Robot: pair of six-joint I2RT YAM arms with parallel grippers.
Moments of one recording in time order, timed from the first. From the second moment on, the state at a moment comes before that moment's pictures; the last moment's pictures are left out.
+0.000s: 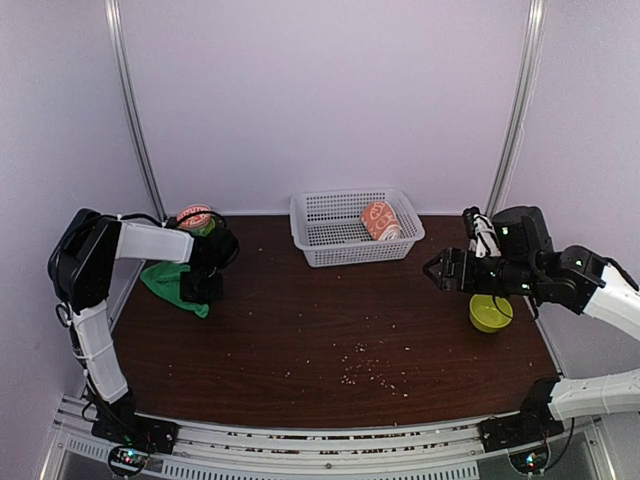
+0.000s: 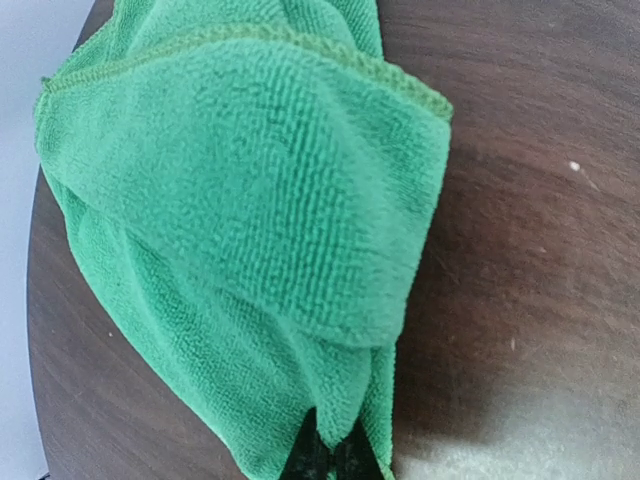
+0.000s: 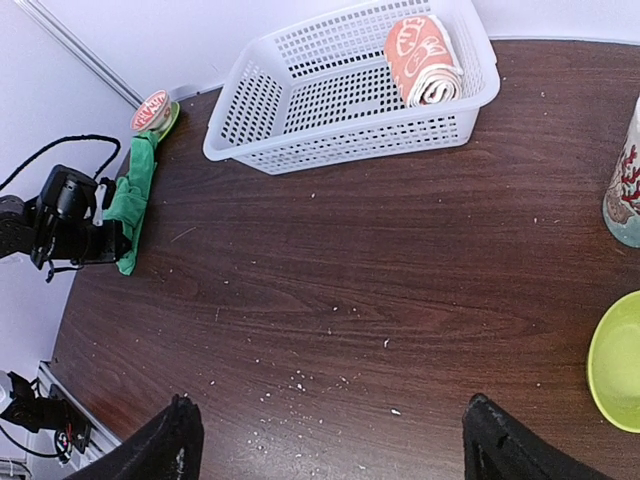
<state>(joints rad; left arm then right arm) -0.44 1.91 1.19 -0.67 -0.49 -0.63 0.73 0.93 0.91 -0.58 0.14 0.61</state>
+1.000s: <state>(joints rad) -1.02 1.28 0.79 -0.61 -0.19 -0.73 0.75 0.76 0.73 -0.65 0.15 0.57</state>
